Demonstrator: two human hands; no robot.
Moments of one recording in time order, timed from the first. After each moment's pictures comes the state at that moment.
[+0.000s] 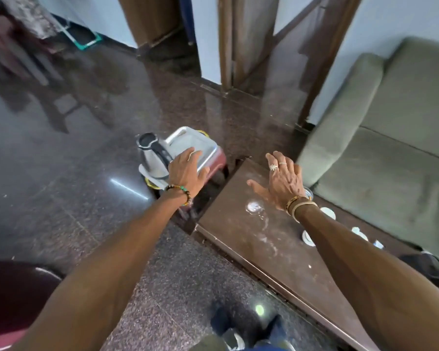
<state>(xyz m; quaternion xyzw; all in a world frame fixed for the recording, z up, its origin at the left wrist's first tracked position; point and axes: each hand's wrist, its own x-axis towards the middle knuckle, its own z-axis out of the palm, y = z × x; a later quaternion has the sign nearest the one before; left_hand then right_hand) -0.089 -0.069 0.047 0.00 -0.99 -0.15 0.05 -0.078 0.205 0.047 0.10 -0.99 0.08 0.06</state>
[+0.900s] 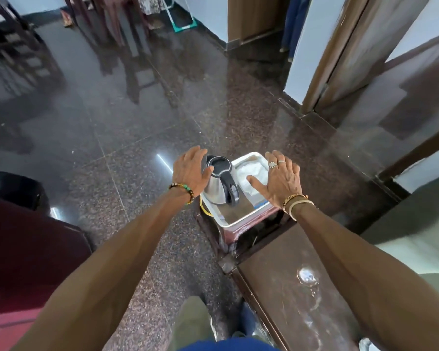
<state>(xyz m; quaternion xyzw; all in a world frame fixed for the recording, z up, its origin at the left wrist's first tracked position) -0.197 -0.293 0.044 0.18 -0.97 -0.17 0.07 -0.291 -0.054 0.033 0.27 -0.96 0.08 0.03</state>
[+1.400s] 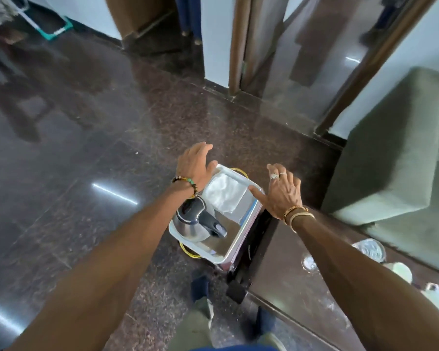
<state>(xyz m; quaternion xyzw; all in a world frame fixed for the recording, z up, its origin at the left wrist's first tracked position) -0.414 -0.301 0.016 -0.08 -0.97 -0.22 0.00 -0.354 -0.053 -0.009 0.00 -1.00 0.08 -0.01</state>
